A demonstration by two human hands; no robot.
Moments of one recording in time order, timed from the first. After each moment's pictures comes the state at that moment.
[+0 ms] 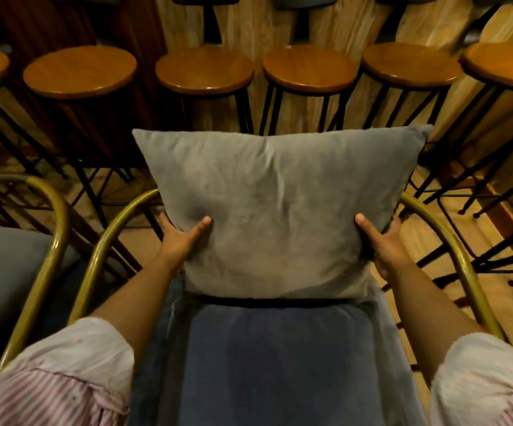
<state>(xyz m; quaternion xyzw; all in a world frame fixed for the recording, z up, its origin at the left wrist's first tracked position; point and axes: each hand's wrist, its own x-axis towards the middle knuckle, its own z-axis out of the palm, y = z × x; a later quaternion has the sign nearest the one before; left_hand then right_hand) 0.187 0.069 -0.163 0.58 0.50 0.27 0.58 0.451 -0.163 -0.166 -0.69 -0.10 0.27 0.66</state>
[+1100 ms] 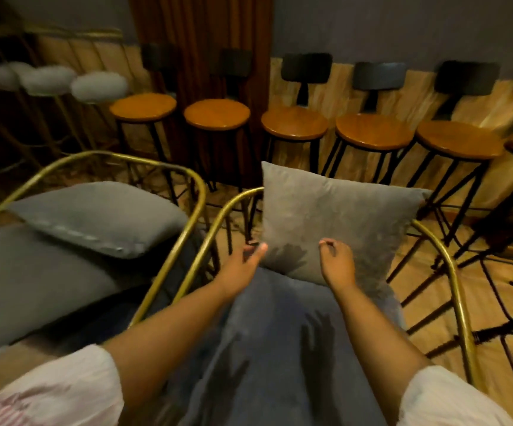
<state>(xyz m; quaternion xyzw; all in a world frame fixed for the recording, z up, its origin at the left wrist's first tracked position) 0.013 -0.156 -0.005 0.66 0.51 0.20 0.52 0.214 -0.201 -0.058 -0.81 -0.32 0.19 0.45</state>
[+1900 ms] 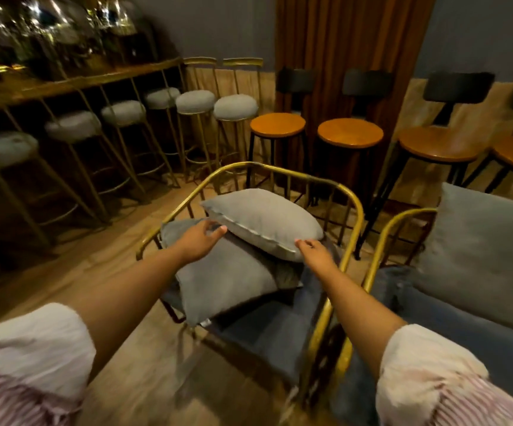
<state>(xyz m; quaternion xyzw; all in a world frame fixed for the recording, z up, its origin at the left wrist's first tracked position) -0.454 -0.024 0.080 0.68 0.62 0.17 0.34 -0.216 -0.024 -0.032 -0.71 -0.42 0.42 0.37</state>
